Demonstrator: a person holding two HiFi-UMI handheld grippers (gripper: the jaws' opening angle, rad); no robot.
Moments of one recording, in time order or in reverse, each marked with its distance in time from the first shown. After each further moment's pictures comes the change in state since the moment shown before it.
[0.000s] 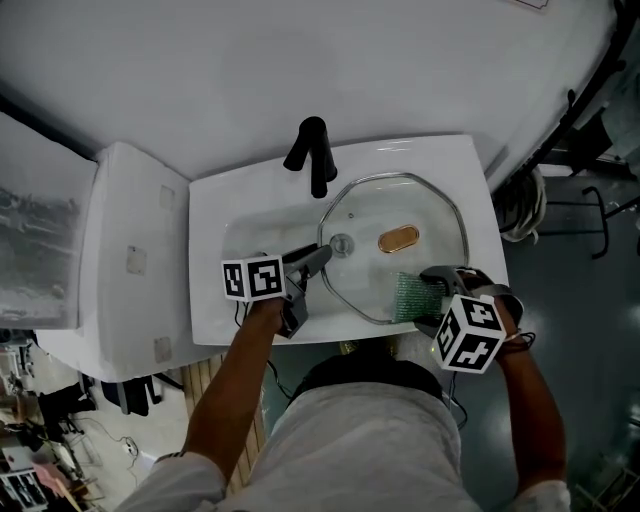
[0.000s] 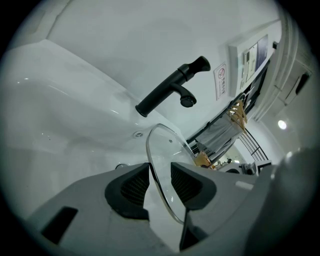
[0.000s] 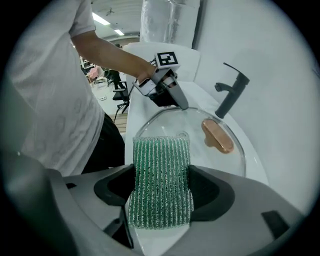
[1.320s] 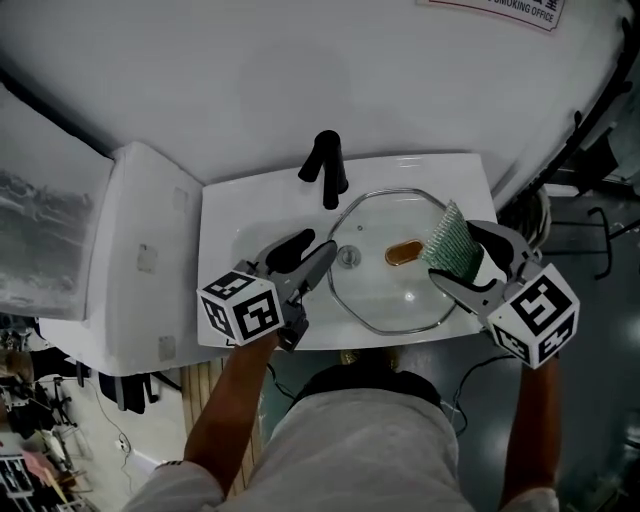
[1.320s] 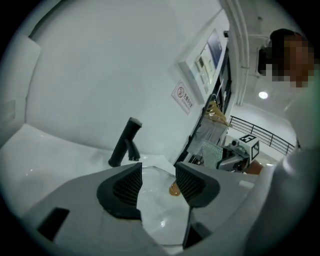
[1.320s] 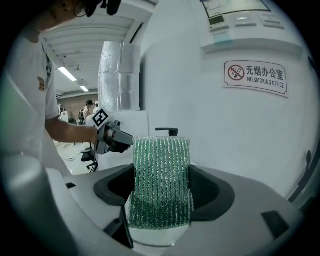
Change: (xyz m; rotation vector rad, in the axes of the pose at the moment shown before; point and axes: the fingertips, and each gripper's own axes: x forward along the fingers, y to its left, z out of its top) left arm -0.059 -0.101 0.070 0.352 -0.265 -0.003; right arm -0.132 -0.107 0.054 0.426 -0.558 -0.283
